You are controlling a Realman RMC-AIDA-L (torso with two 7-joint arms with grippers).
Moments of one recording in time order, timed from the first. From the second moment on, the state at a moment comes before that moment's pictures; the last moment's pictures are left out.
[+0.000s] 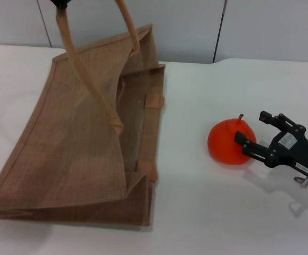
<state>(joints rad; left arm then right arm) -0.51 -2.03 1.06 1.78 -0.83 -1.32 1.08 0.61 2.00 1.65 -0.13 -0.64 1.33 -2.59</state>
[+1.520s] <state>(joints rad) -0.53 -2.03 1.06 1.83 -0.82 -1.32 1.07 0.73 2.02 1.59 -0.12 -0.77 1.11 -2.44</state>
